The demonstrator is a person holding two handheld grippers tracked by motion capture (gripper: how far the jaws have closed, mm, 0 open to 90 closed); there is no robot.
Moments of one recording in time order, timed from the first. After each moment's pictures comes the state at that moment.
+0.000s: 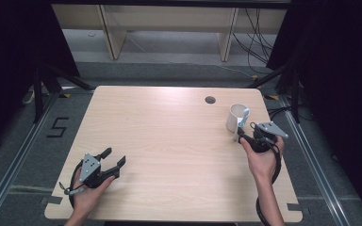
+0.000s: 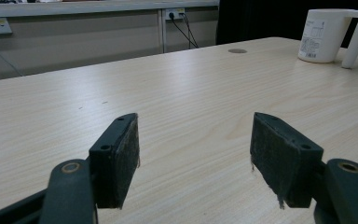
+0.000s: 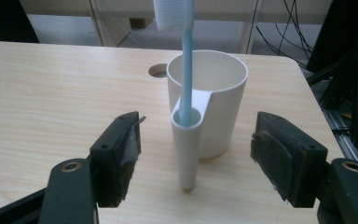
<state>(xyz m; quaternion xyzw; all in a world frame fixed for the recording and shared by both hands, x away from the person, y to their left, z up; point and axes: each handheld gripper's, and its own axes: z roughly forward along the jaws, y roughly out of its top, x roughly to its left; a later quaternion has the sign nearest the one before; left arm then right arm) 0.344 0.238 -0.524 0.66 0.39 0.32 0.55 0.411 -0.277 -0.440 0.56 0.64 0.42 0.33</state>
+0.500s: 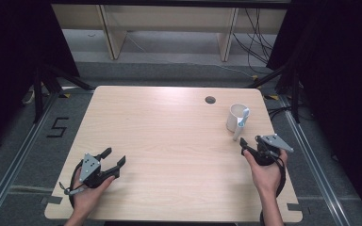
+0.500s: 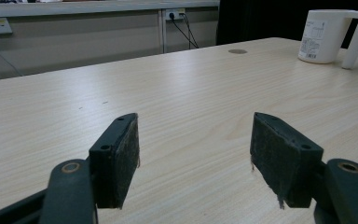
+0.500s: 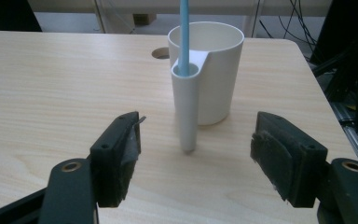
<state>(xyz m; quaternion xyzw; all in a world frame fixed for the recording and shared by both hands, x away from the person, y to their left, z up) 0.344 0.238 -0.524 0.66 0.39 0.32 0.55 0.381 -0.287 -0.457 0.55 0.64 0.43 0.32</state>
